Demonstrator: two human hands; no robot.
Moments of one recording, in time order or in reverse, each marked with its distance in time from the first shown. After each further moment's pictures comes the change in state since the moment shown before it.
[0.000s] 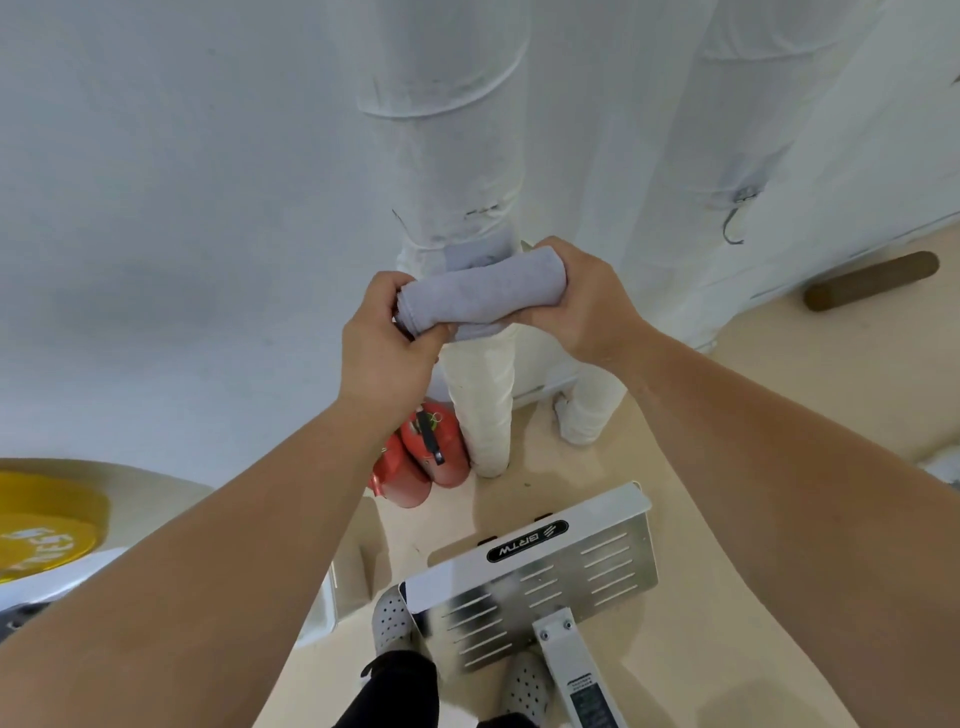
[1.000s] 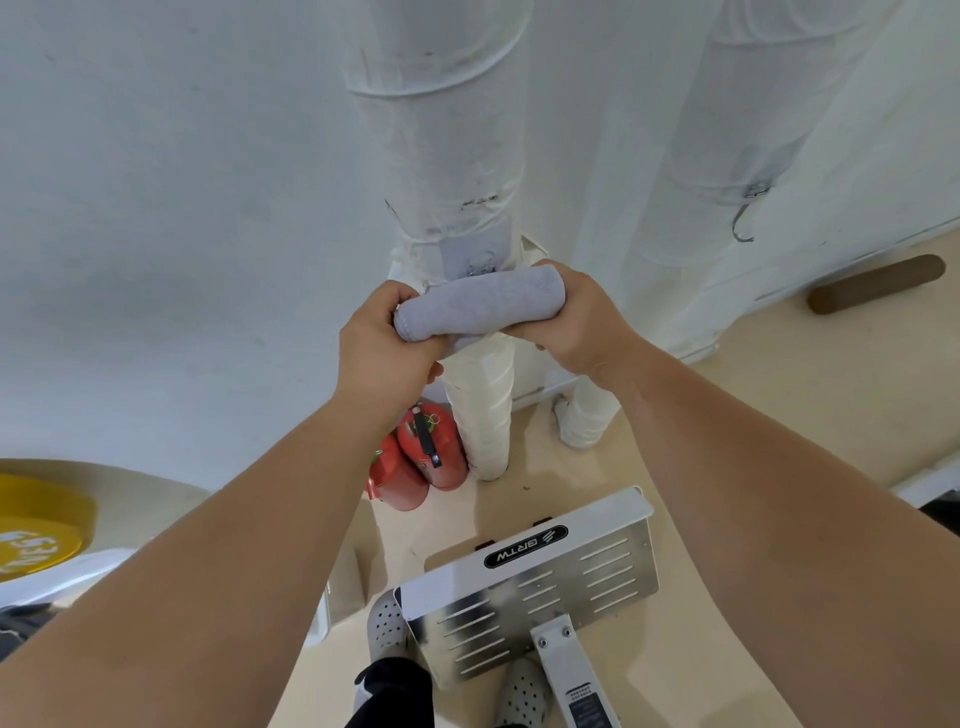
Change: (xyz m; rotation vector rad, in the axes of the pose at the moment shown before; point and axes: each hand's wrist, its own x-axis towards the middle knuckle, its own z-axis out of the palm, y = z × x) left_hand 0.010 -0.010 0.009 0.009 -0.048 -0.151; right_hand -0.004 0.020 0.014 0.105 -0.083 0.159
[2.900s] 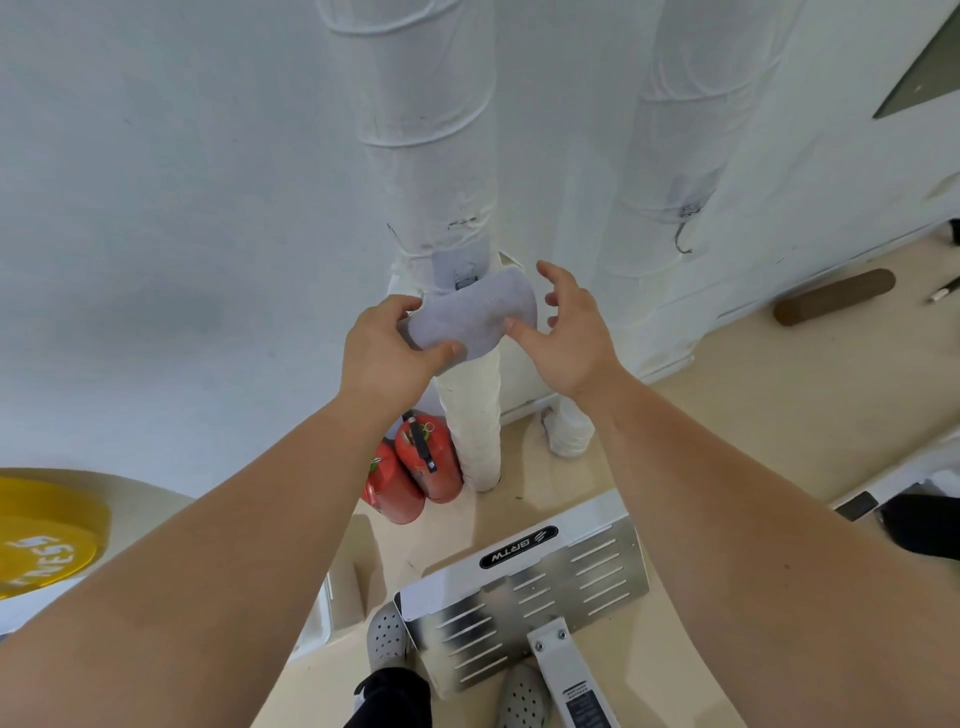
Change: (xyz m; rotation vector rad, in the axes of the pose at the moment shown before) left_hand -0.035 0.022 -0.015 0.268 -0.014 0.154; right_hand -0.058 -0.044 0.003 -0.146 0.243 0.198
